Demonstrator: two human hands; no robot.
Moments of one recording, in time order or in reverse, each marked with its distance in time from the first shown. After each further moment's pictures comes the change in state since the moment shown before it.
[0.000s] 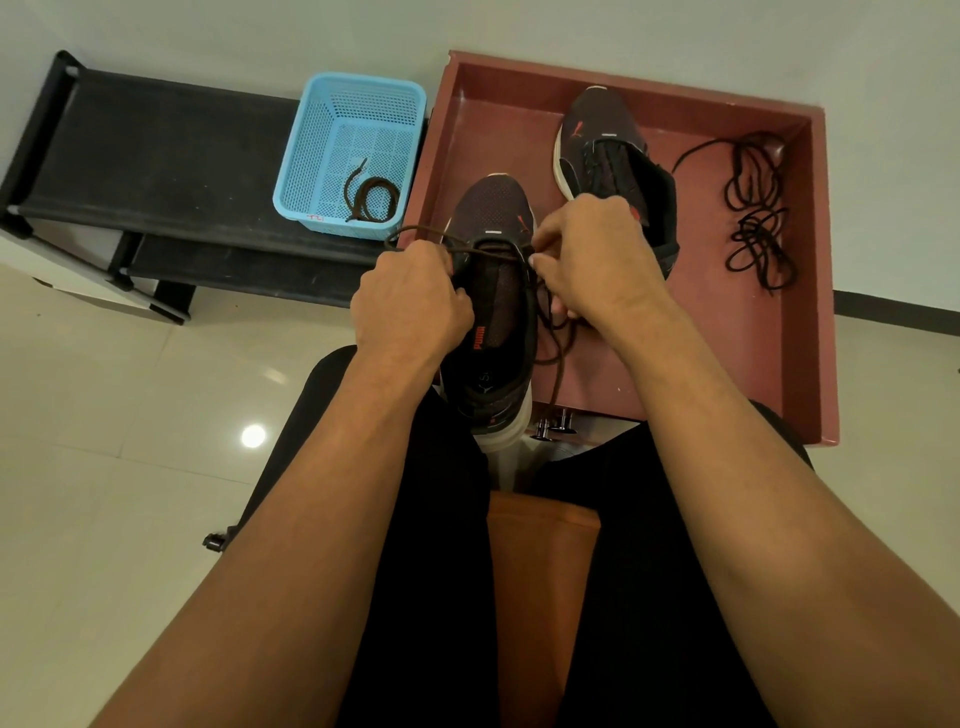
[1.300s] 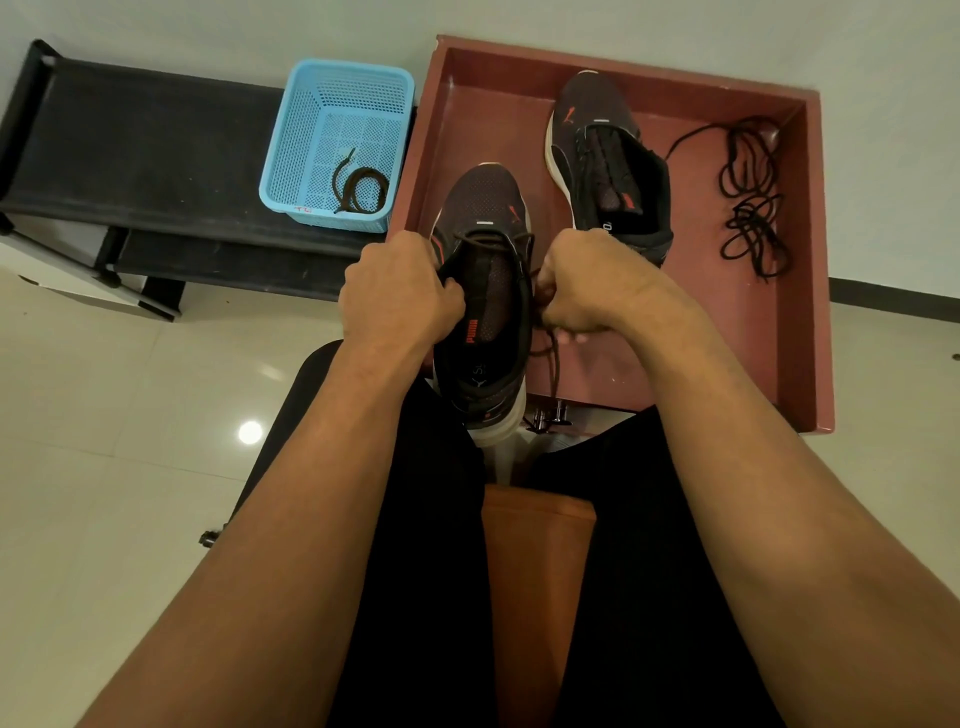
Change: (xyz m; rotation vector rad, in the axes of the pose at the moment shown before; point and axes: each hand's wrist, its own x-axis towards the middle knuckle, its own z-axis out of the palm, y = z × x) left_hand 0.005 -0.002 0.001 -0.021 -0.032 -0.052; right_hand -0.006 0.001 -0.009 -0.167 -0.483 0.079
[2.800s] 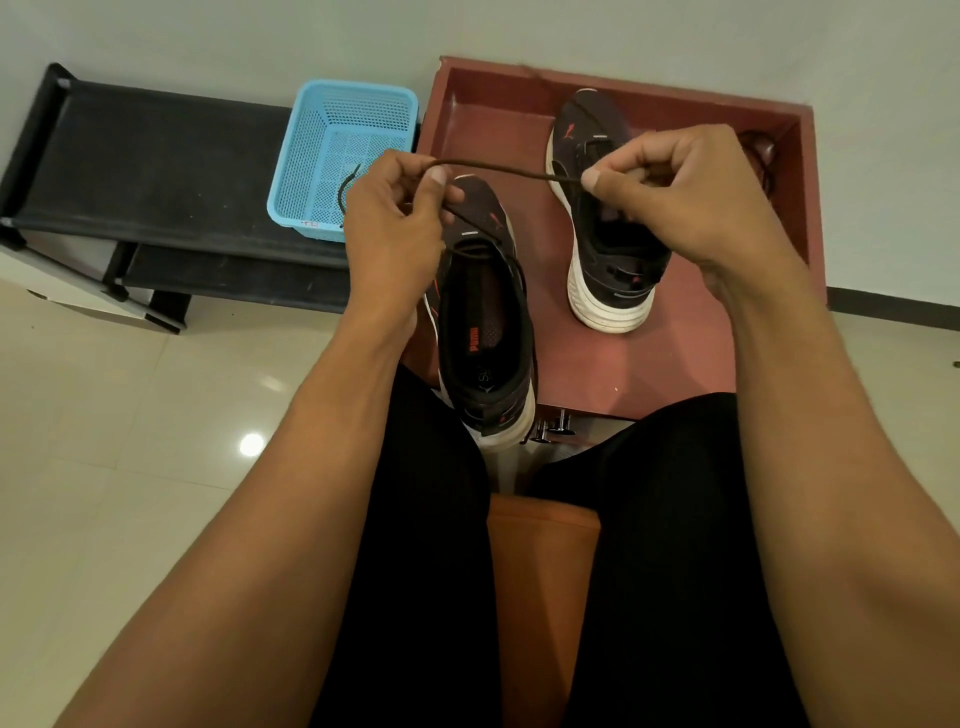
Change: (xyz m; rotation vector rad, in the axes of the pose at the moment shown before) left_hand 0.028 0.012 -0.011 -1.028 0.187 0.131; right_hand -0.007 0.050 -0.047 0.698 0.541 -0.302
